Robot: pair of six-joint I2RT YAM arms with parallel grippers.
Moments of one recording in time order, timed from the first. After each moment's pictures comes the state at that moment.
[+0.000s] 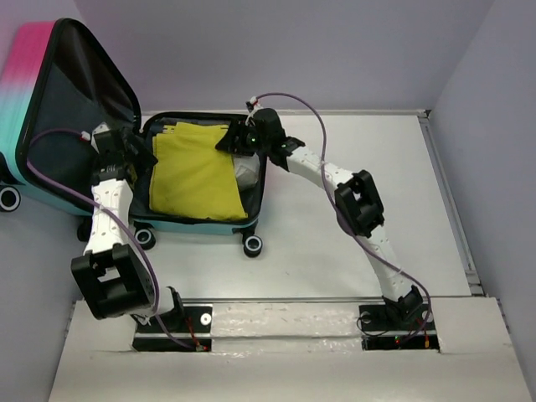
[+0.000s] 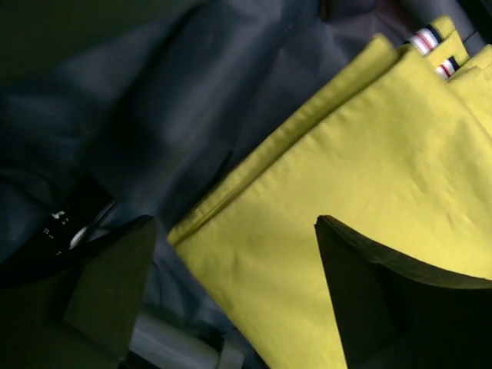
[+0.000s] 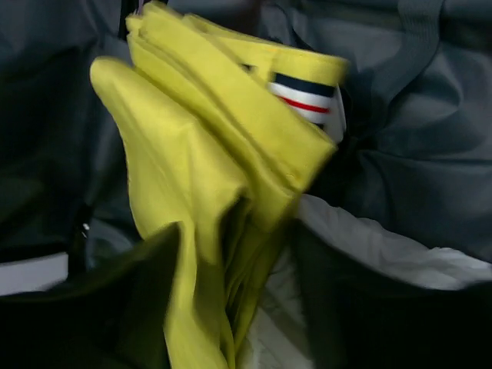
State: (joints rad) left arm 0.25 1.37 1.16 -0.47 -0.07 -0.46; right arm 0.66 2.36 2.08 0.00 -0.31 0.72
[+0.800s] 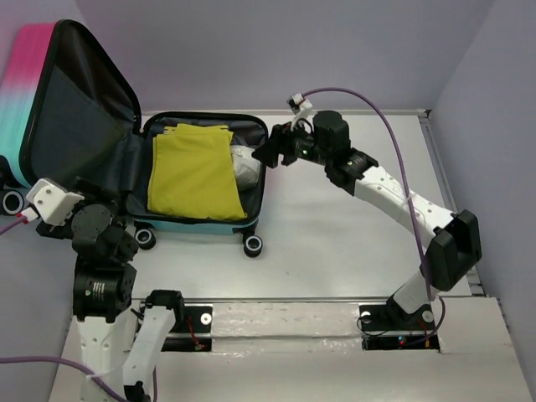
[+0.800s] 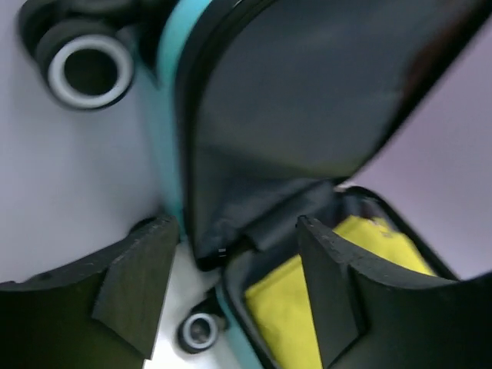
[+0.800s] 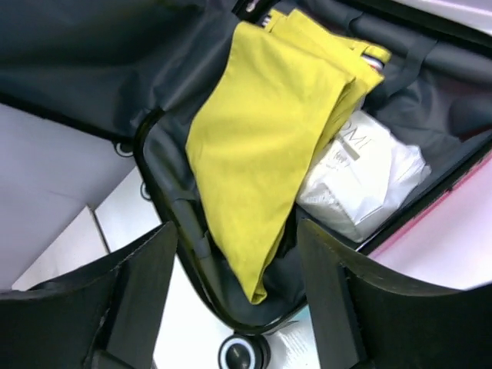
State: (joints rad) left arm -0.07 0.55 1.11 -0.56 -0.85 -0.37; right arm 0.65 1.65 1.51 -0.05 -0.35 0.40
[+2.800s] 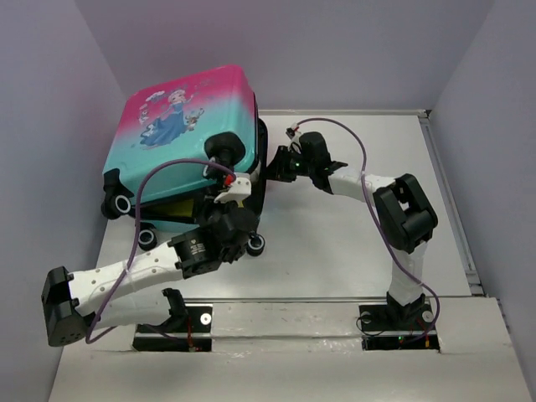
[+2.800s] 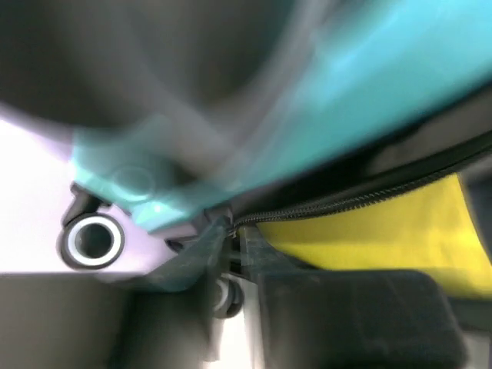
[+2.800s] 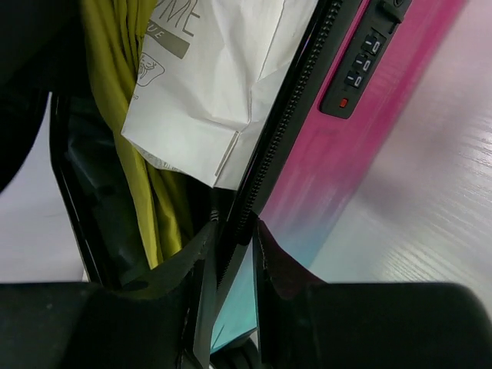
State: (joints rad) left arm -1.06 0.99 0.82 -0.26 -1.46 0.08; right arm 0.54 1.98 1.33 0.20 -0.48 0.71
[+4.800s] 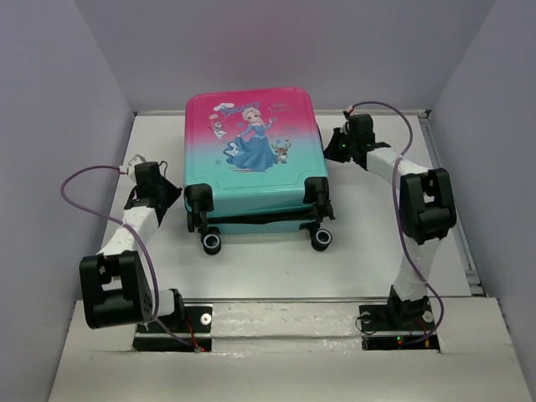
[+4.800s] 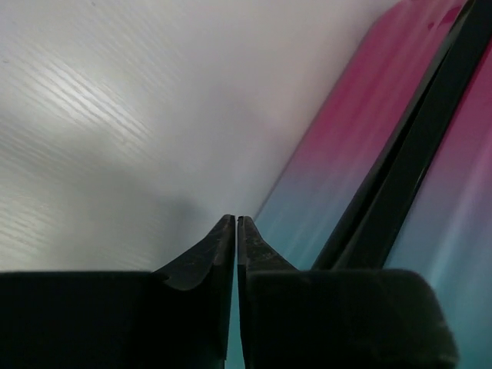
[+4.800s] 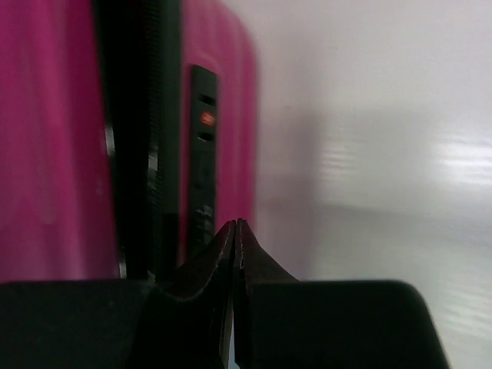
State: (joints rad) left arm 0.12 1.28 0.73 -0.14 -0.05 -0.70; right arm 0.18 1.94 1.38 -0.10 -0.24 0.43
